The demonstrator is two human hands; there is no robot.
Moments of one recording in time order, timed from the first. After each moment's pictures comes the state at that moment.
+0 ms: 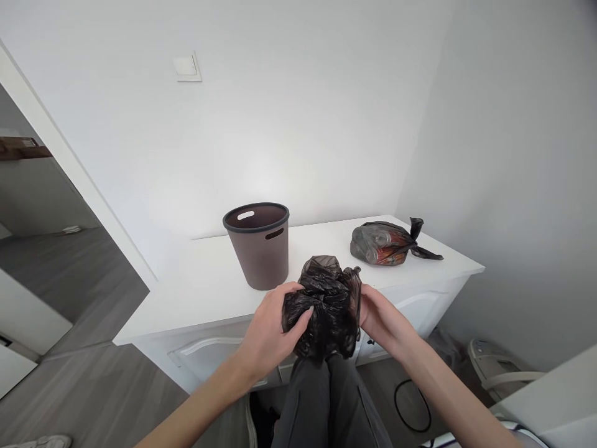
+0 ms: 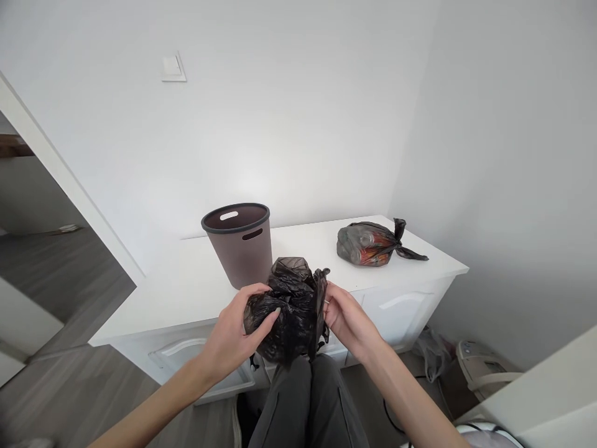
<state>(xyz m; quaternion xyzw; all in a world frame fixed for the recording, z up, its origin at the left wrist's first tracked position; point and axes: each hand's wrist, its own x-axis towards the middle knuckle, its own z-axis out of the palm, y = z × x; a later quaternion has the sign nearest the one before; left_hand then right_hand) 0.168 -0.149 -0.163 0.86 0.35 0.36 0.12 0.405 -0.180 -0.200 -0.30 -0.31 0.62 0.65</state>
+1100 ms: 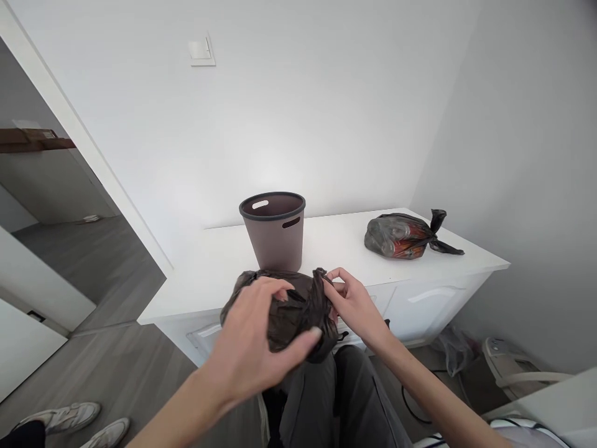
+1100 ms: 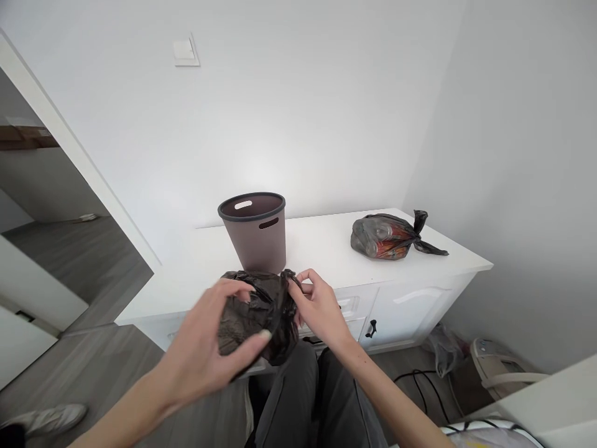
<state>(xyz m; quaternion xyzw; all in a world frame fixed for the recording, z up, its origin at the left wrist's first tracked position) 0.111 -0.181 -0.127 0.87 0.36 0.33 -0.01 0.326 -0.177 -0.180 -0.49 -0.50 0.46 0.54</state>
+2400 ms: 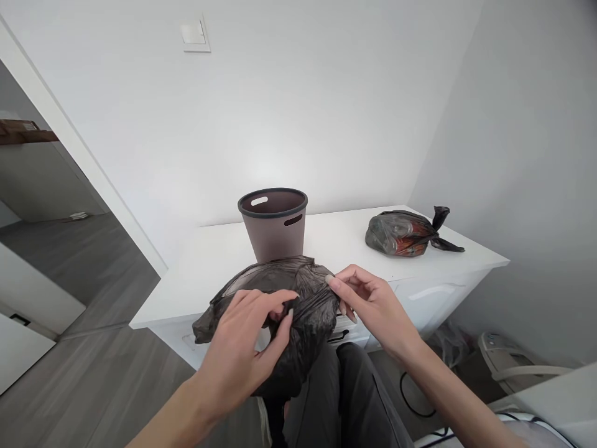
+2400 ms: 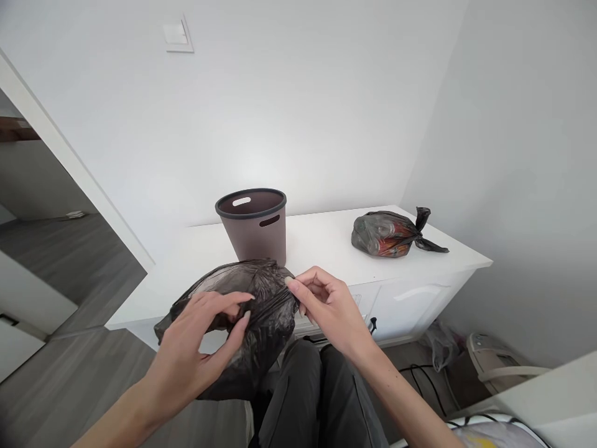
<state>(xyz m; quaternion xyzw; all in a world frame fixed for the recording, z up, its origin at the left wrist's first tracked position) 0.098 -0.174 -0.138 0.88 0.29 0.38 0.00 0.332 -0.192 -0.159 -0.47 -0.53 0.42 0.56</state>
